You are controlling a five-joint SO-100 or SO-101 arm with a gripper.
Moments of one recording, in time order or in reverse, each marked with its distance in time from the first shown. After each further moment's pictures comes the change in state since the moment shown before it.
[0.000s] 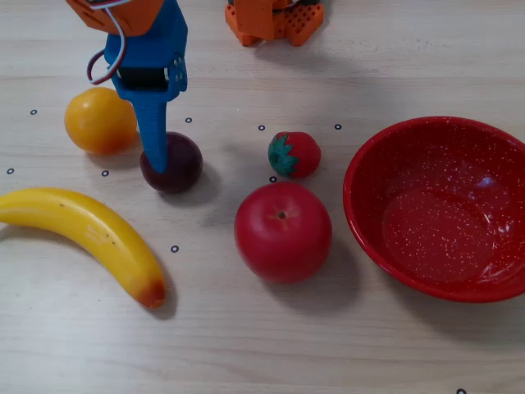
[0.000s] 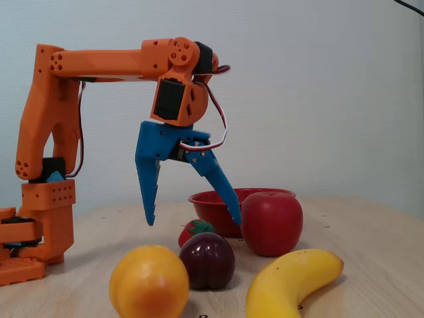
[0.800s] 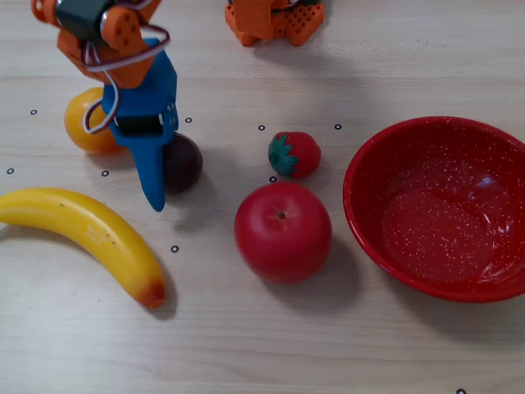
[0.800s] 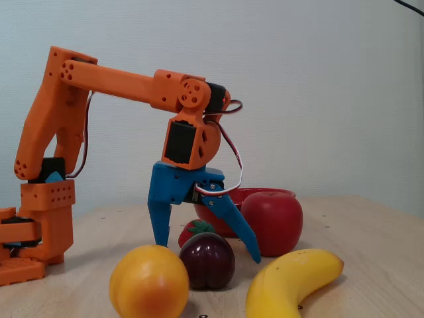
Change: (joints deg) arm -2.0 -8.3 2.2 -13.3 6.2
